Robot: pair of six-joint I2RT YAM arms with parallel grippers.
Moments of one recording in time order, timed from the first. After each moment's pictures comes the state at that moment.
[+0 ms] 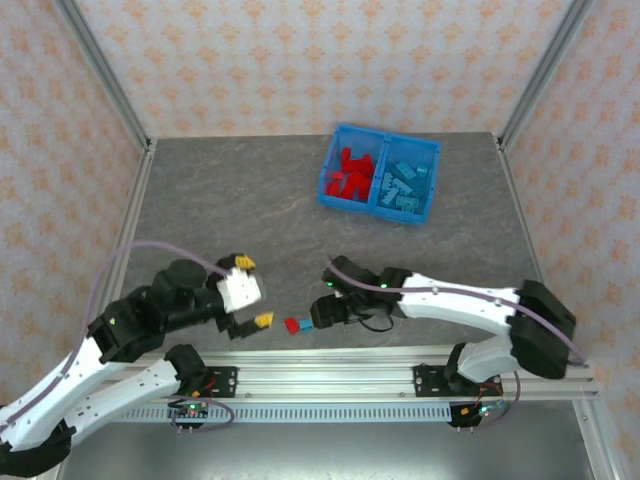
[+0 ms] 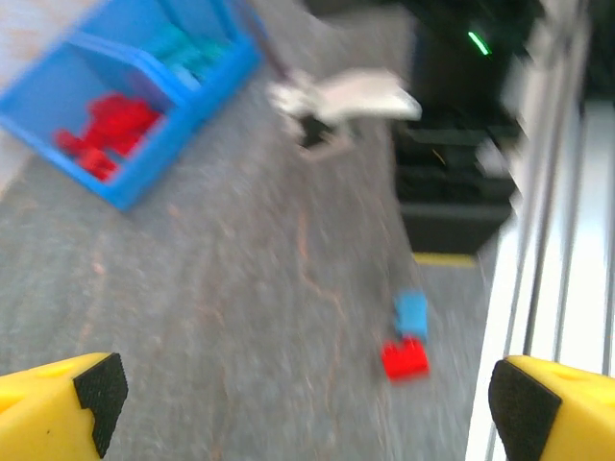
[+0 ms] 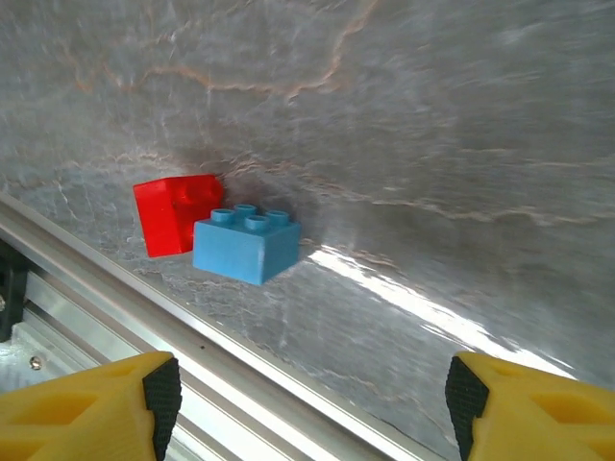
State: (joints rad) left arm -0.80 0.53 0.79 -0.89 0.12 0.48; right arm 1.08 1.42 0.88 -0.56 -0.14 0.75
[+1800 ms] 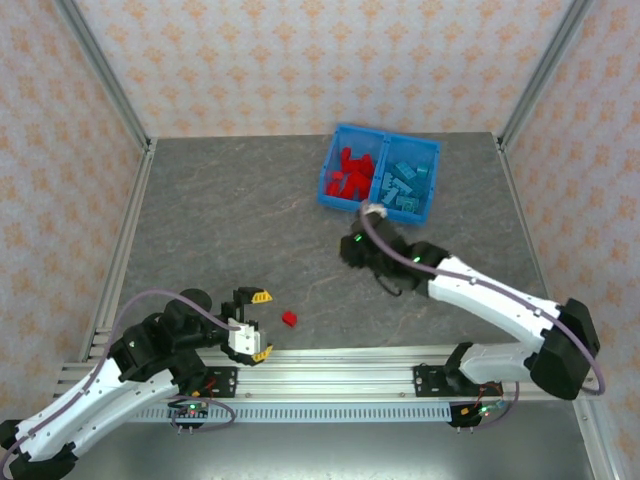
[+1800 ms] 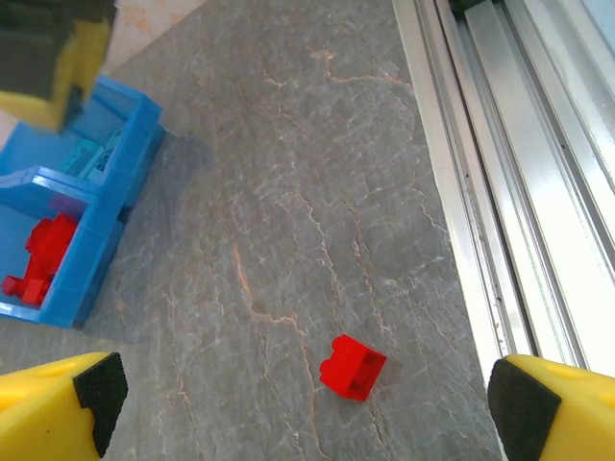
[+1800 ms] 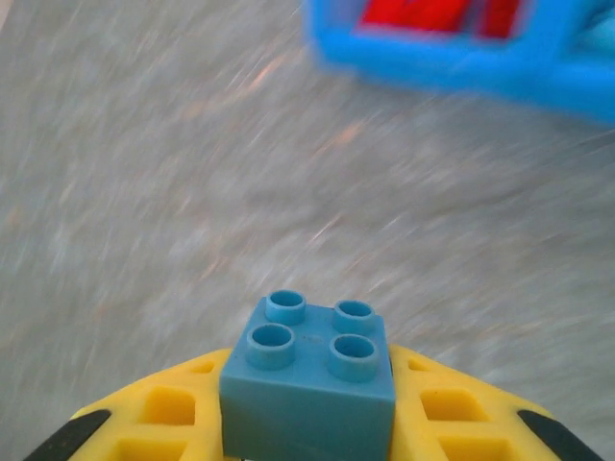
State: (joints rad) left arm -0.80 0.29 0.45 -0.70 0.30 0.82; right arm 0.78 1.23 0.98 -0.51 0.24 0.66
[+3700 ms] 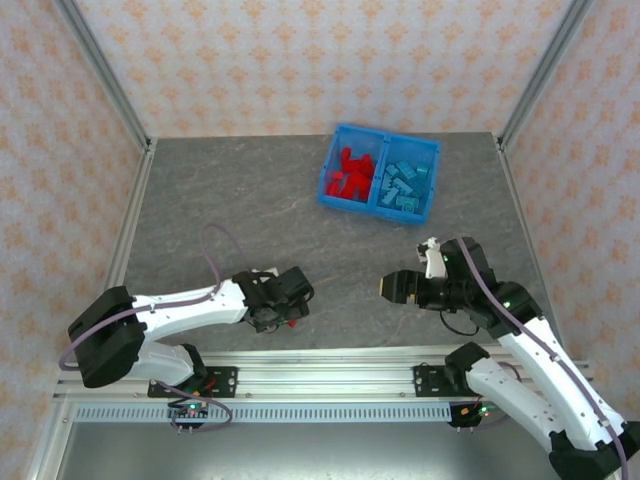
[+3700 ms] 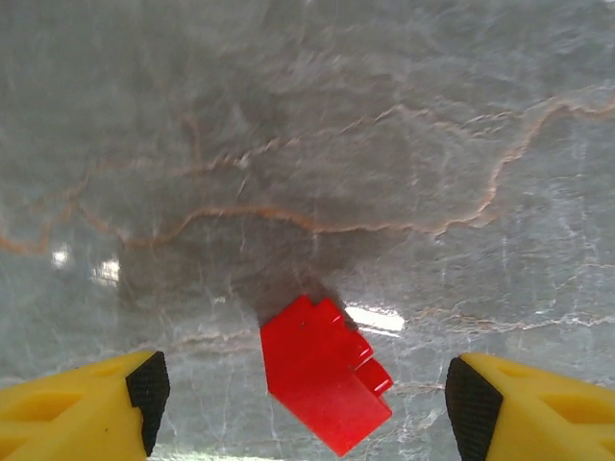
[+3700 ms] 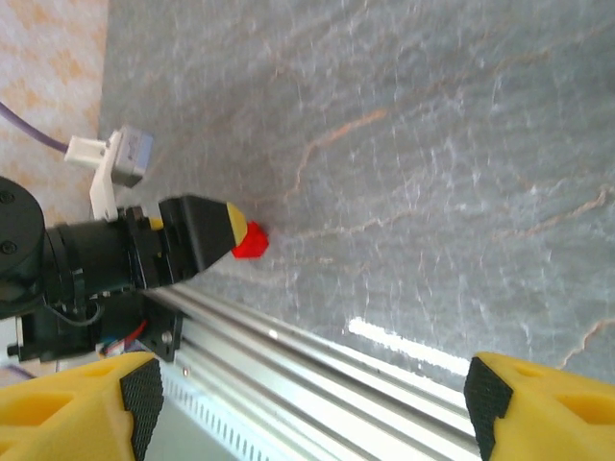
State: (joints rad) left arm -0.94 1.35 0.75 -0.72 -0.14 -1.38; right arm 0.50 0.68 0.80 -0.95 -0.42 0.63
